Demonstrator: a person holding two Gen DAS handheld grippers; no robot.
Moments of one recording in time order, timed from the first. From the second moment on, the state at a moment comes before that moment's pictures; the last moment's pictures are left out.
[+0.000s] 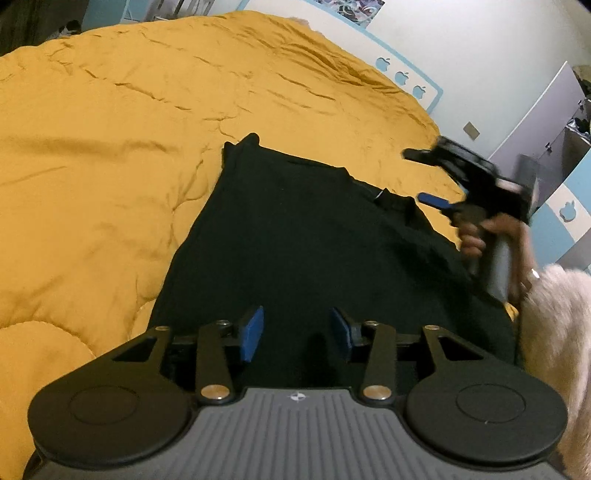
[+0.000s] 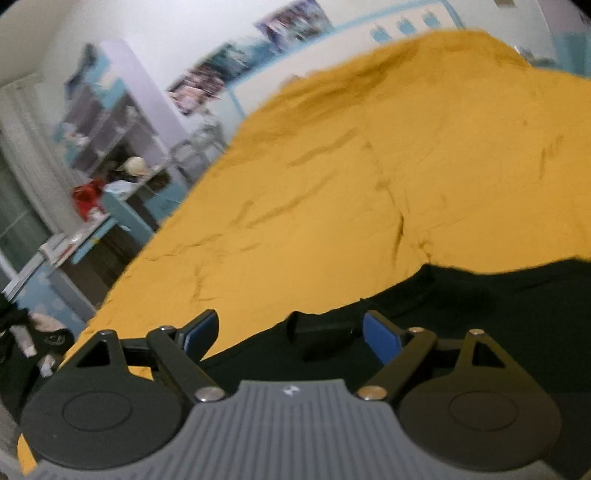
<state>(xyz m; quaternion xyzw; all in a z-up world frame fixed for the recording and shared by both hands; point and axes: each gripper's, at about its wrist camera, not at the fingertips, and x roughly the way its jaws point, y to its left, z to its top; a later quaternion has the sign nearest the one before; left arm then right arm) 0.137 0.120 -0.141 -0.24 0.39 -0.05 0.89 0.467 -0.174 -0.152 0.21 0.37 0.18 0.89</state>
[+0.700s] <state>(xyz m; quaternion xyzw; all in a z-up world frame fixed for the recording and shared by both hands) 0.141 0.111 -0.140 -0.22 0.40 -0.04 0.89 0.447 -0.165 -0.187 0.11 0.43 0.16 0.88</state>
